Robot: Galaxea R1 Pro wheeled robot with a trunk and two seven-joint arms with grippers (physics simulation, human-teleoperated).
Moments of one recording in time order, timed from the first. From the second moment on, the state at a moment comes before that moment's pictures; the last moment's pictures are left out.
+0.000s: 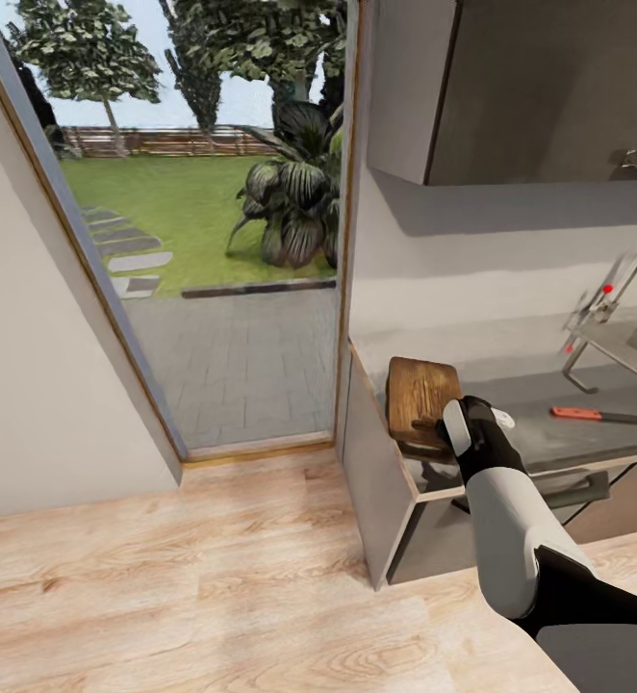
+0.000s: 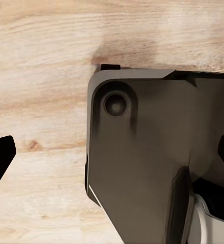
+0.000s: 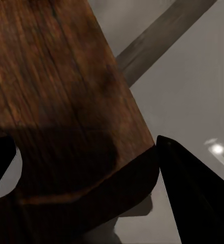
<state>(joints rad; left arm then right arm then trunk) 0.00 0.01 0.04 -0.38 0.02 -0.07 0.00 -1.05 0.11 -0.45 -0.68 -0.04 0.70 -0.59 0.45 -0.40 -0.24</state>
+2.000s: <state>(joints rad) 0.00 0.03 0.04 0.02 0.02 -0.06 0.00 -1.05 0.10 -0.46 -0.66 -0.04 0.70 -0.55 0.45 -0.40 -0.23</state>
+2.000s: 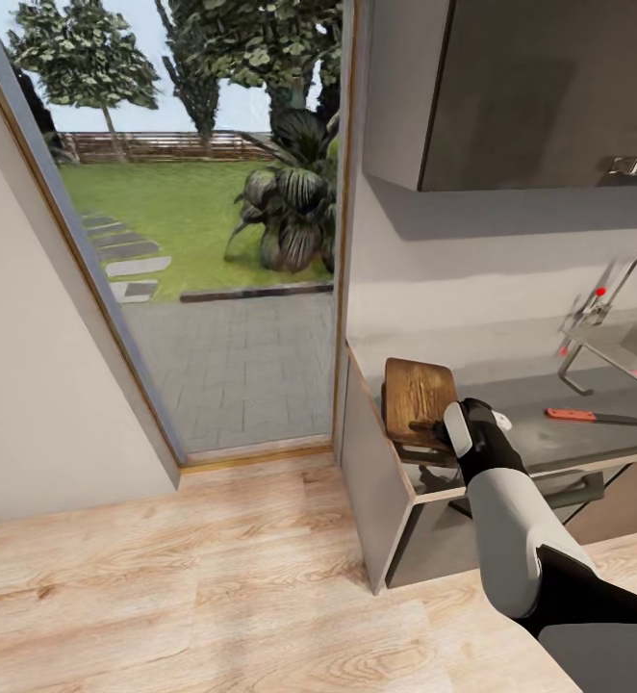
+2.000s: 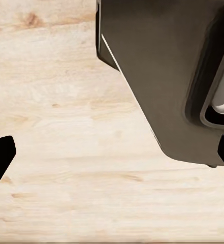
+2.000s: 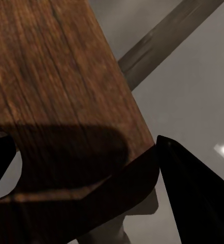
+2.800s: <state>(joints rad) 0.00 0.03 0.04 0.02 0.02 -0.06 0.00 -1.05 0.11 -0.46 -0.66 -0.04 0.70 -0.55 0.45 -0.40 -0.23</state>
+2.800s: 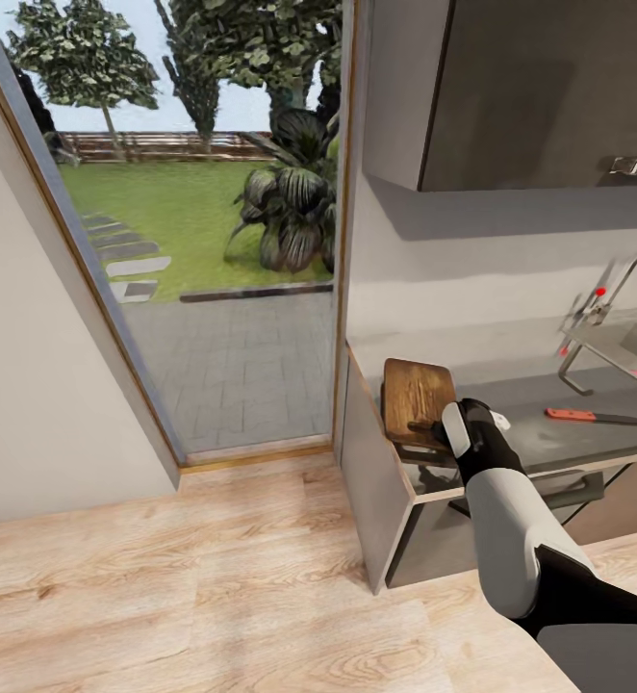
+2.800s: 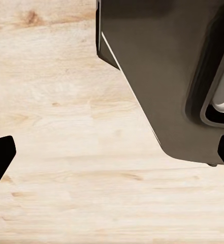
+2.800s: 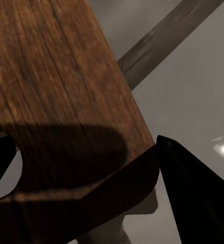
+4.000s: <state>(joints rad) 0.00 0.03 0.04 0.02 0.02 -0.06 0.00 -1.05 0.11 -0.45 -0.66 -0.04 0.70 -0.56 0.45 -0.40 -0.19</state>
